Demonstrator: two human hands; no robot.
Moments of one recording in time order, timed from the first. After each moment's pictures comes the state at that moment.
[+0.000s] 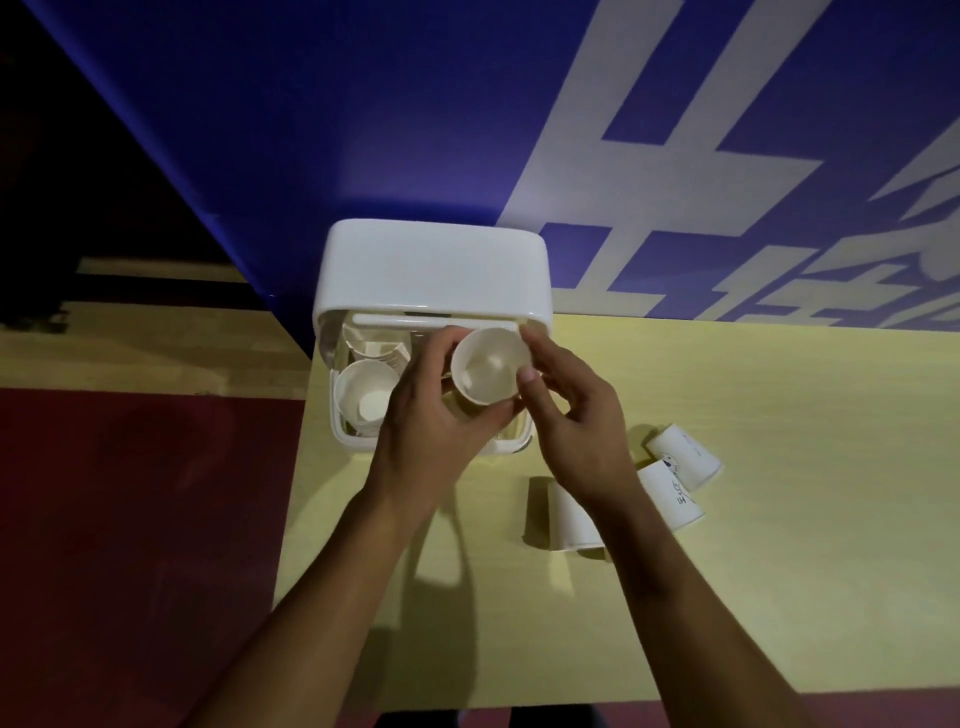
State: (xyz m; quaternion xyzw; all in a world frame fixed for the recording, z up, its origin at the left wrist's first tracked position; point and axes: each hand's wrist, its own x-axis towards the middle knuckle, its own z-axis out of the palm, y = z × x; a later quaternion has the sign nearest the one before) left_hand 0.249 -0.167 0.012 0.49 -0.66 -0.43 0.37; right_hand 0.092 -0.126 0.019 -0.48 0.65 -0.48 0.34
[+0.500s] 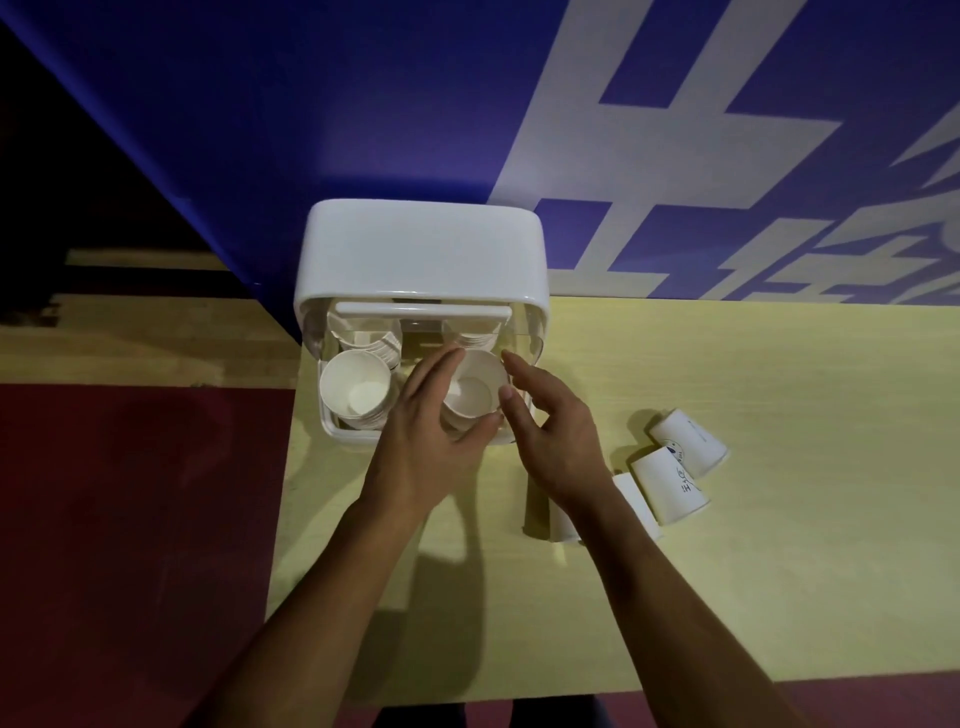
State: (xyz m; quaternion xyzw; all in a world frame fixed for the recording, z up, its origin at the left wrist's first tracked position) left_hand 0.251 -0.163 -0.040 0.52 -0.72 -0.36 0.29; right_hand 0.090 -0.122 -0.039 -0.49 0.69 -0.41 0.35
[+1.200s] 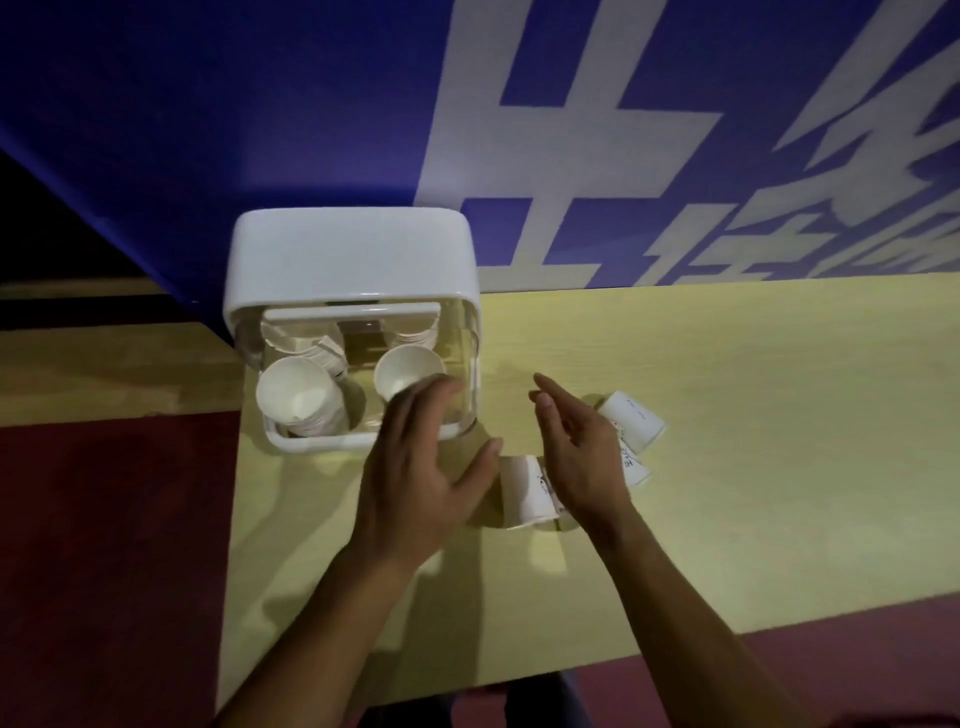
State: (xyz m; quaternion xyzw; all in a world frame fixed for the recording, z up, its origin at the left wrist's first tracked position) left_hand 0.221 -0.108 -0.002 0.46 -0.77 -0.31 0.33; right_hand 0.037 -0.062 -0.028 -0.40 0.76 -0.40 0.33
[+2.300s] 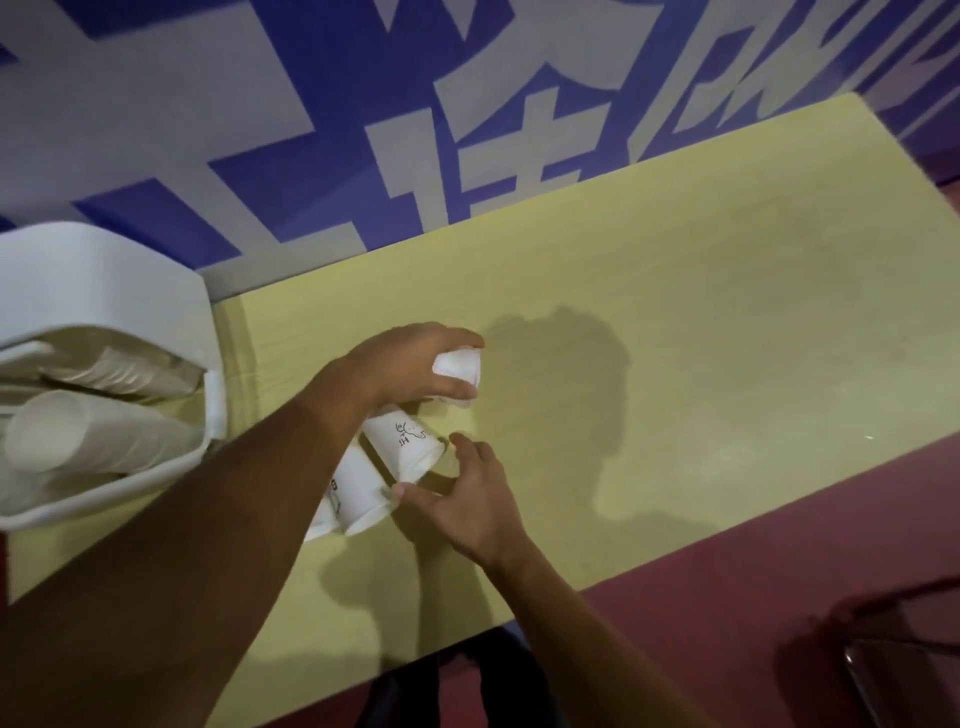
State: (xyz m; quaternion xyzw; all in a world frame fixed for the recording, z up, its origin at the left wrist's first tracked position) left_hand -0.100 -0.141 -0.082 0.26 -0.90 -0.31 -0.17; right_hand -0.117 0.068 -0.121 -0.32 0.80 -0.26 0.43
